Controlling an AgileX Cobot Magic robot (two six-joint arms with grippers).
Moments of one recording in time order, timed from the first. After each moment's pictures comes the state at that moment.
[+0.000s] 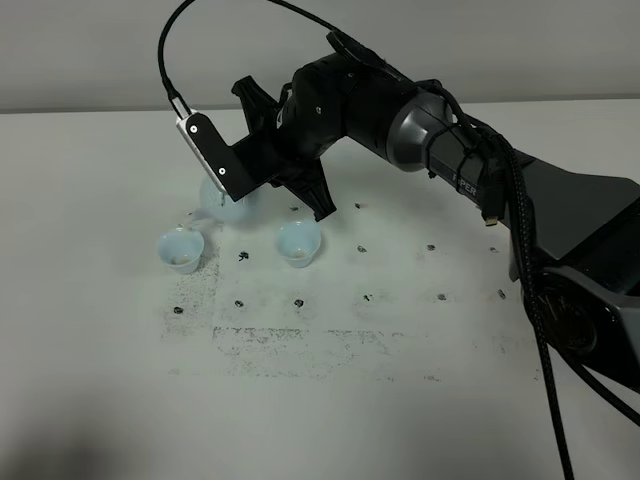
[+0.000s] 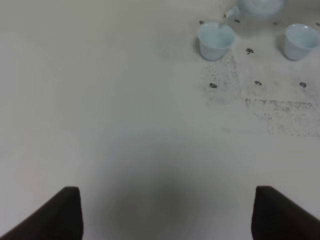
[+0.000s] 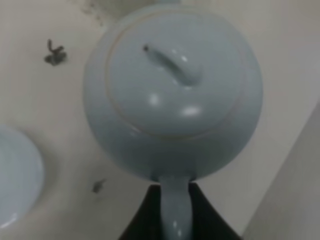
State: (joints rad) left arm 0.03 0.00 -0.47 -0.10 1.06 0.04; right arm 0.62 2.40 -2.17 0.05 0.80 -1.64
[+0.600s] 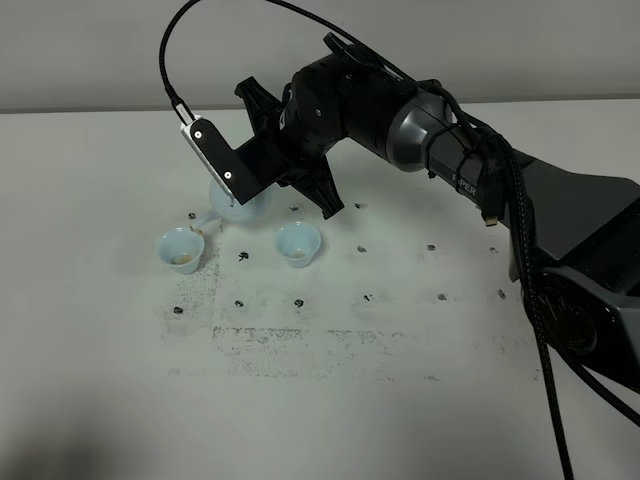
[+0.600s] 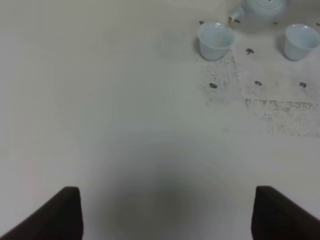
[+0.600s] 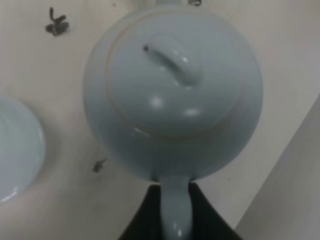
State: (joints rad) left arm 0.03 0.00 -0.47 -0.10 1.06 0.04; right arm 0.62 2.40 -2.17 -0.01 0.82 -1.64
